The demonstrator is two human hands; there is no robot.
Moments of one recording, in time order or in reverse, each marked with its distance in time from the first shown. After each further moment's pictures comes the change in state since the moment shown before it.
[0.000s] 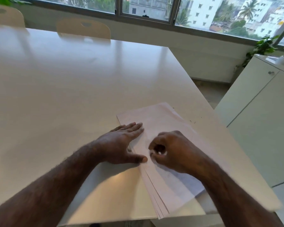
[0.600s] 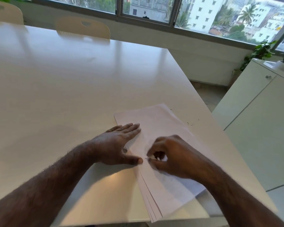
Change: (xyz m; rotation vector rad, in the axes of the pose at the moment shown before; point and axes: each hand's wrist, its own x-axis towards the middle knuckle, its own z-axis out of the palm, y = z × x) left_hand 0.001 0.003 -0.001 0.020 -0.042 0.007; right_hand -0.007 0.012 -0.001 -0.017 -0.063 -0.097
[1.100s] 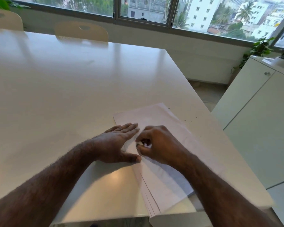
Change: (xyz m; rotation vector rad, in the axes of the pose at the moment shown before) left_hand 0.001 -0.003 0.002 0.009 -0.055 -0.017; right_hand 0.025 -0.010 0.009 0.007 0.167 -0.026
